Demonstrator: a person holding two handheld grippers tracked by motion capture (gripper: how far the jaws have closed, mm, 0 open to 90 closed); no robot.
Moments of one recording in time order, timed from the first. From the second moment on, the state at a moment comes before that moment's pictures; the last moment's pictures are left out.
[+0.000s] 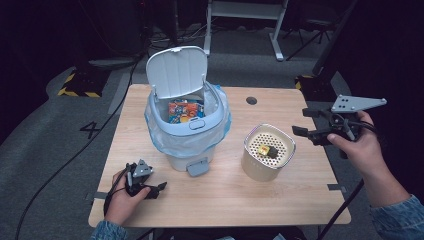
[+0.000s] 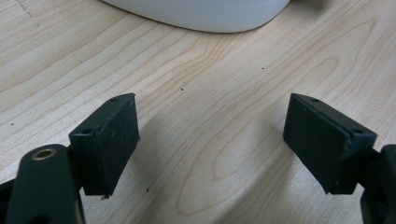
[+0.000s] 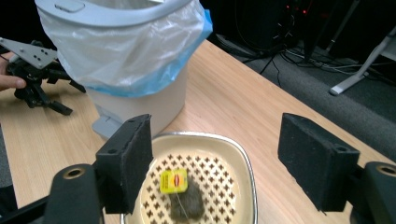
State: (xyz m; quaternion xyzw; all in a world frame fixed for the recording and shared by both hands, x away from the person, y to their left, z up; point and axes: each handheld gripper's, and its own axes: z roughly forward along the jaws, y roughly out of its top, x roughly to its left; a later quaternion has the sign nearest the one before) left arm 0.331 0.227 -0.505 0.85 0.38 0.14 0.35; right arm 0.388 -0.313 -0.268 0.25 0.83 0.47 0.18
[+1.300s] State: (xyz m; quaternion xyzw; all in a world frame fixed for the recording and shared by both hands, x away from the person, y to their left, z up) left arm 0.326 0.231 -0.496 0.83 0.39 0.14 0.37; right arm 0.346 -0.389 -0.457 0.41 0.82 0.38 0.16
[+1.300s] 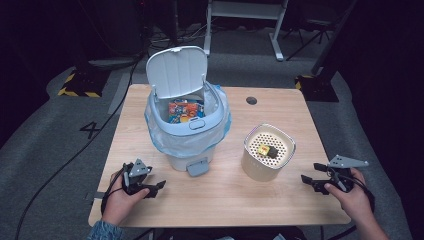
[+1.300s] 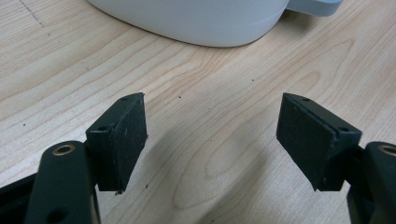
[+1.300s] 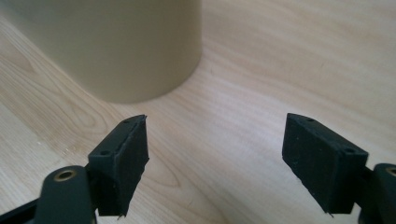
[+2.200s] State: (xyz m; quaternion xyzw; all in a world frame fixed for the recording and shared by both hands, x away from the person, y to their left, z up) left arm 0.327 0.244 -0.478 0.81 0.42 0.12 0.40; right arm 0.336 -0.375 -0.504 0.44 0.80 0.35 0.20
